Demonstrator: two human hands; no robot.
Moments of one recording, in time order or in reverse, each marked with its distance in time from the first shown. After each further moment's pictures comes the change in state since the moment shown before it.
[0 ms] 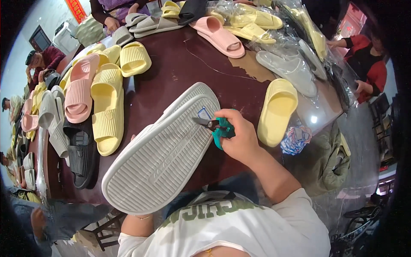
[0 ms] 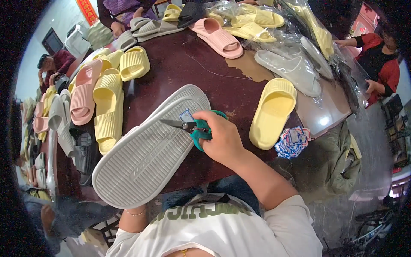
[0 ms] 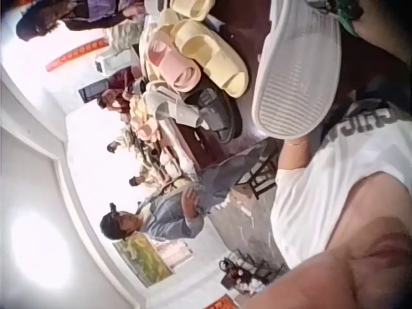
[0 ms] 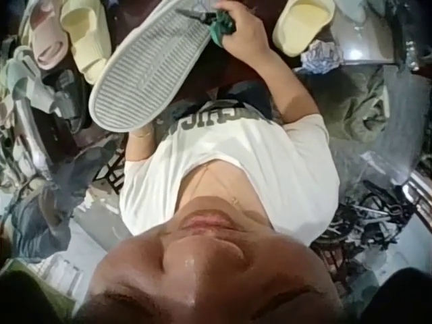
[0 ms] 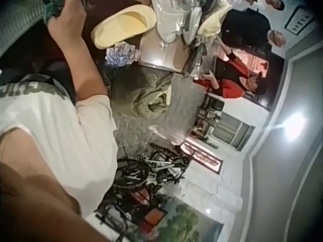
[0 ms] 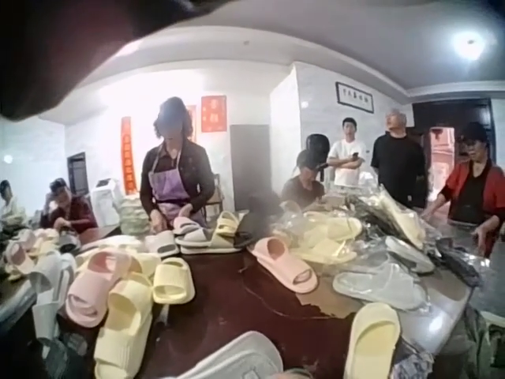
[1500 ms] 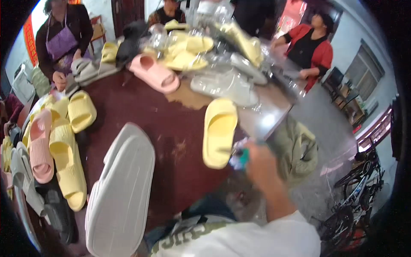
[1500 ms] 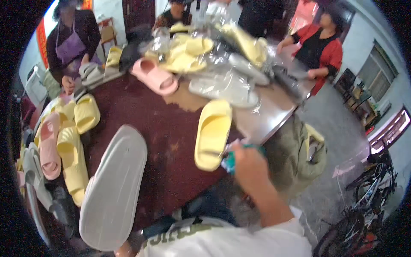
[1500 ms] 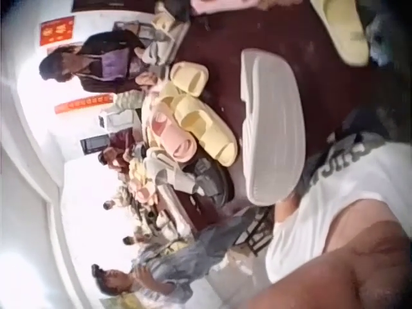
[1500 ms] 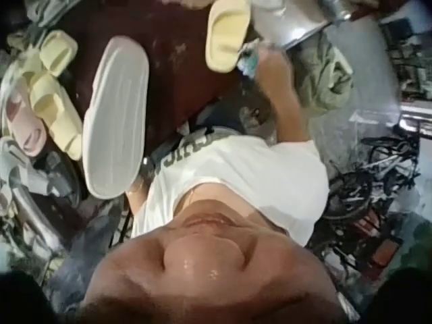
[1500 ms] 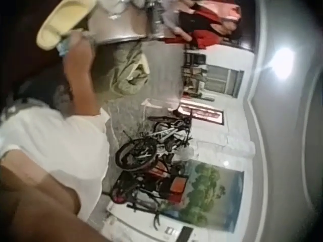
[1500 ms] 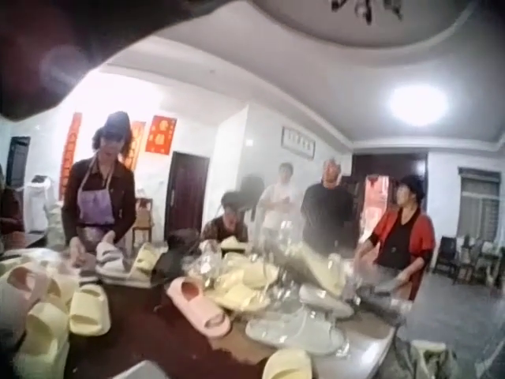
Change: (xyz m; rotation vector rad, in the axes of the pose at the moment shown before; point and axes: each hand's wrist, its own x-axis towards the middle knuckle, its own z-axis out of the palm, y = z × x) left_hand 0.069 -0.065 0.034 -0.017 -0.118 -0.004; right_hand -0.079 -0.016 -0.139 -1.070 0.052 0.396
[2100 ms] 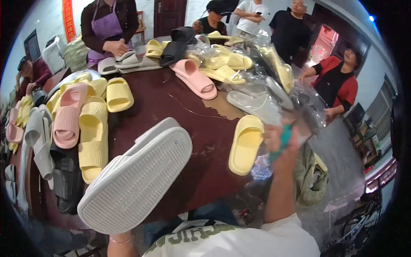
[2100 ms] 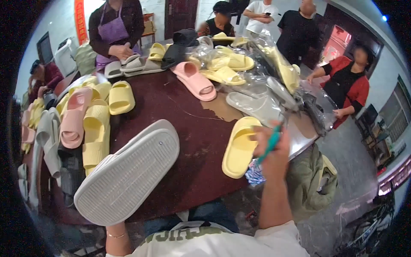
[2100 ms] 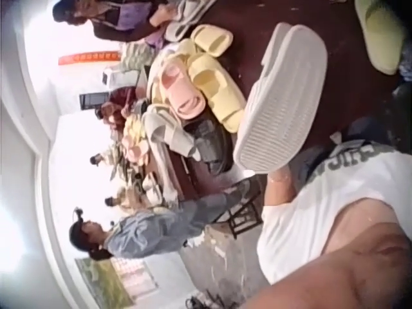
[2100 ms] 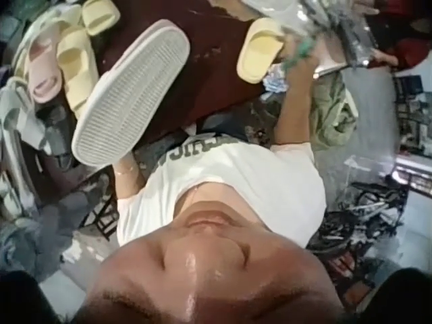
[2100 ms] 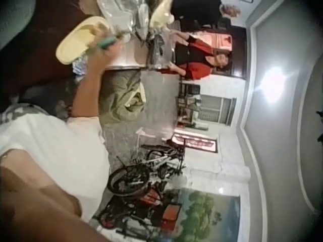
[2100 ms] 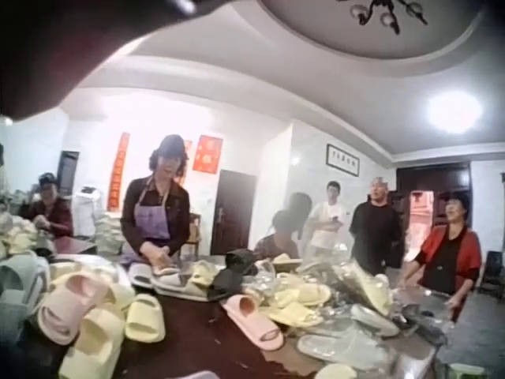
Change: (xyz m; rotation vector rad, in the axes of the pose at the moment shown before) left_hand -0.048 0.053 -0.020 0.087 0.206 0.285; right_hand 0.070 -0.025 -0.005 1.350 0.166 0.267
